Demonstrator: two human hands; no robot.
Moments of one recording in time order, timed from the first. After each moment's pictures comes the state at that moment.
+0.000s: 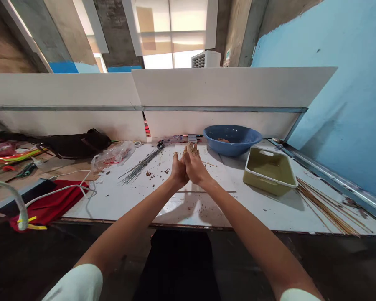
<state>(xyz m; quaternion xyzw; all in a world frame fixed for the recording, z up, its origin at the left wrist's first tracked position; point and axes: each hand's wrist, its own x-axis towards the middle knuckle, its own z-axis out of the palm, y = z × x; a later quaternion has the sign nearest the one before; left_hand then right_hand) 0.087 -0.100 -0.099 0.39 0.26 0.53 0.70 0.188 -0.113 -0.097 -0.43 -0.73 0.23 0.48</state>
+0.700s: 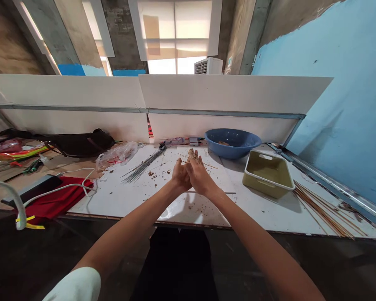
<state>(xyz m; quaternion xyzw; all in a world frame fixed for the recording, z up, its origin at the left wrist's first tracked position) 0.078 -0.119 -0.100 0.46 0.26 0.44 0.72 0.197 -0.156 -0.097 -0.42 -0.77 0.20 0.45</state>
